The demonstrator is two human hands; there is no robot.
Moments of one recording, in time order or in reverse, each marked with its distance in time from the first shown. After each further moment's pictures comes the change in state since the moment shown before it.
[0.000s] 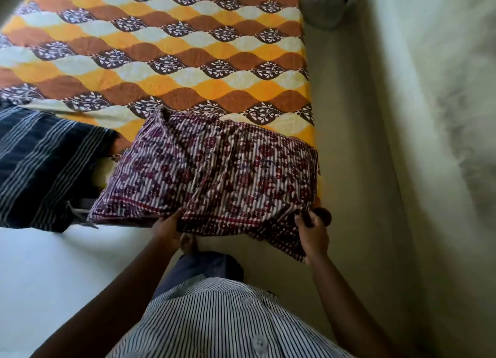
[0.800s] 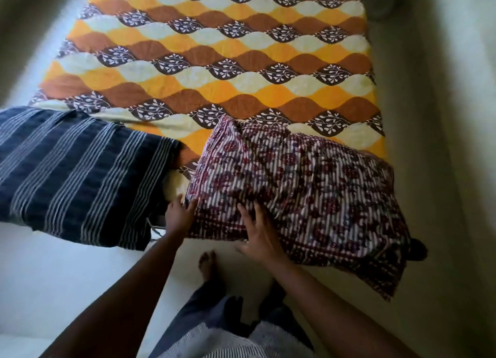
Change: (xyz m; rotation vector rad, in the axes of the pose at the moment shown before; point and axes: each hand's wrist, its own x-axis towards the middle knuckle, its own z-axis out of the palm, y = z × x) left_hand 0.116 0.118 -0.107 0.912 0.127 0.394; right_hand -0.069 -0.065 0.258 -0.928 -0.464 -0.787
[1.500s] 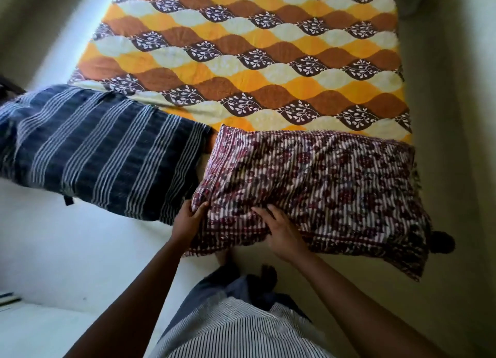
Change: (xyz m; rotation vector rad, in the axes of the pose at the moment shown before) left_hand -0.048 -0.047 -0.071 -0.229 -0.148 -0.025; right_hand -0.032 -0.049 -0.008 0.060 -0.051 -0.087
